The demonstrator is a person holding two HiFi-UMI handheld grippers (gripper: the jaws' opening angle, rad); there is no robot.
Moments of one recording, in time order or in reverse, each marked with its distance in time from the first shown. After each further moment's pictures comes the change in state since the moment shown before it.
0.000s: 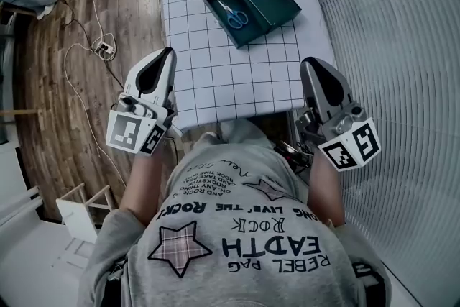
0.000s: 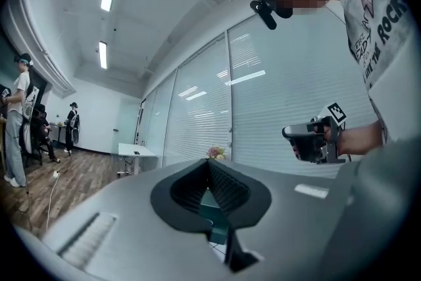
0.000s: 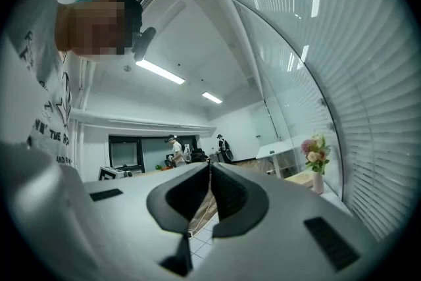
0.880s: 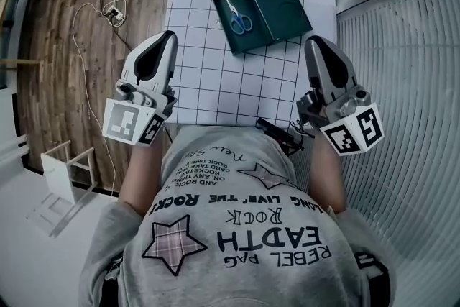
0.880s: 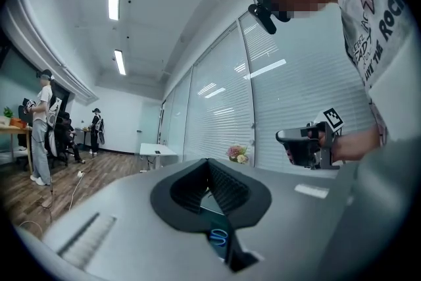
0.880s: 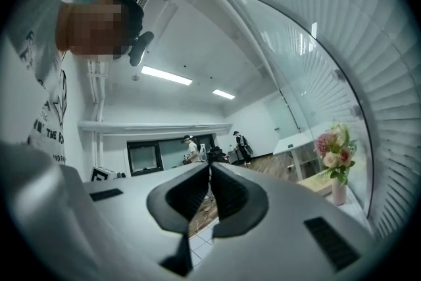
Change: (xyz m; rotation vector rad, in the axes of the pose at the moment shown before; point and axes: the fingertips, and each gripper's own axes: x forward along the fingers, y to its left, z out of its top) left arm 0.073 0.005 0.000 -0.002 0.020 0.201; right arm 0.076 -0.106 0.005 0.065 0.014 0.202
